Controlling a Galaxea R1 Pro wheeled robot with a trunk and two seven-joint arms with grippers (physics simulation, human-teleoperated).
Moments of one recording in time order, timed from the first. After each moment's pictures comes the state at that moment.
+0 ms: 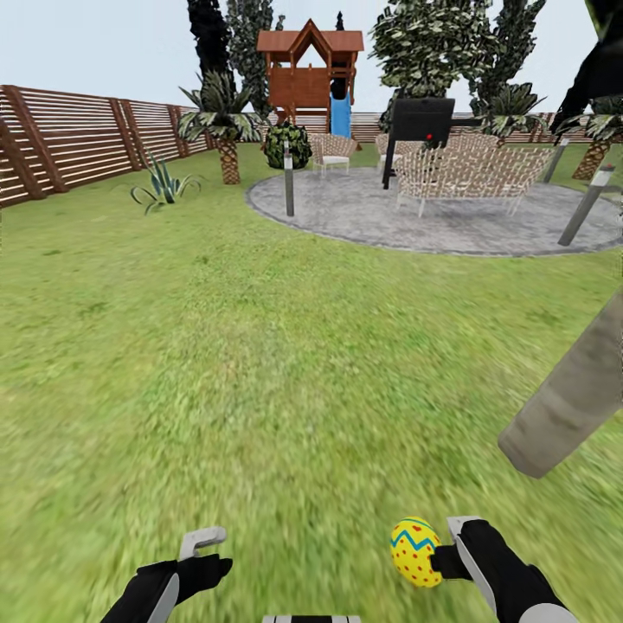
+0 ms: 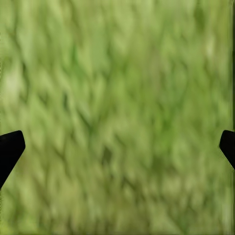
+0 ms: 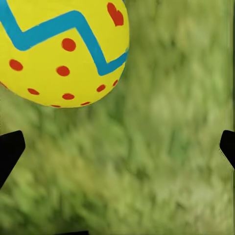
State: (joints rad) left arm -0.32 0.02 0.04 -0.75 0.17 0.49 -0.06; right arm -0.48 -0.12 0.02 -0.62 0.00 0.73 -0.02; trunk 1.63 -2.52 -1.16
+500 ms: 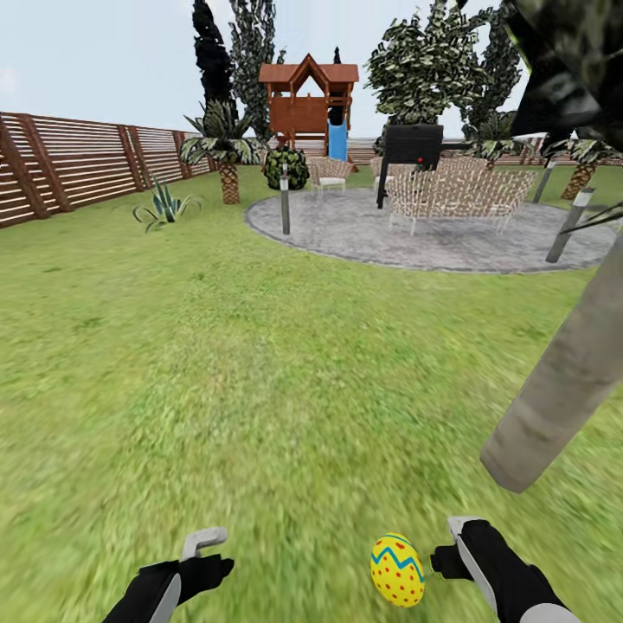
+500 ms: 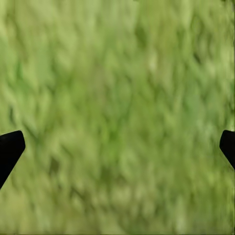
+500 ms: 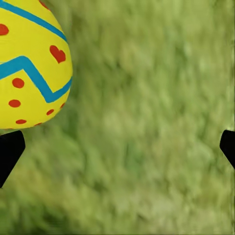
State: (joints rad) left arm -0.32 0.01 0.04 -0.75 0.17 0.49 -0.06; right arm -0.48 -0.12 0.02 -0.62 0.00 0.73 -0.02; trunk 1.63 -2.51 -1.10
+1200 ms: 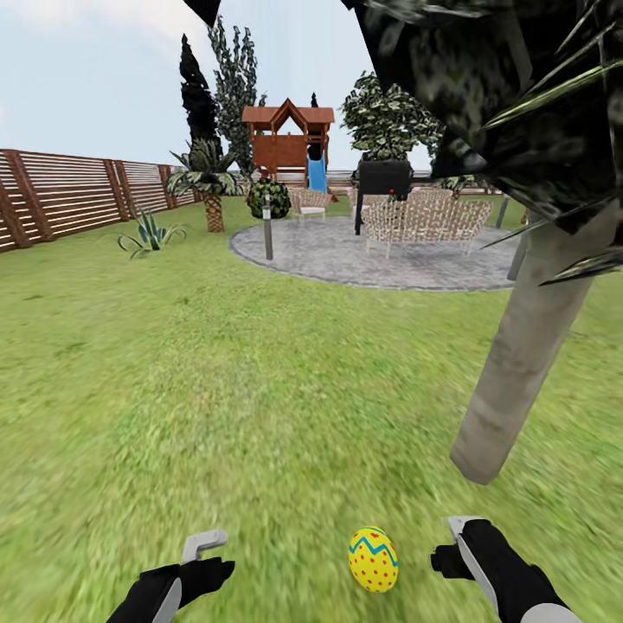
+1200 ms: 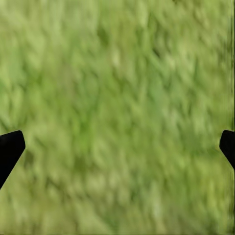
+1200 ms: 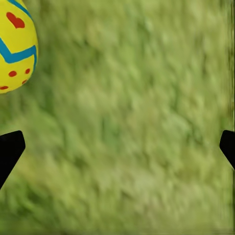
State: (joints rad) left arm -0.32 0.01 0.04 -0.72 0.17 0.46 -0.06; right arm -0.48 -0.12 0.02 -0.63 -0.01 0.74 -0.01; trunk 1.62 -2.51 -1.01
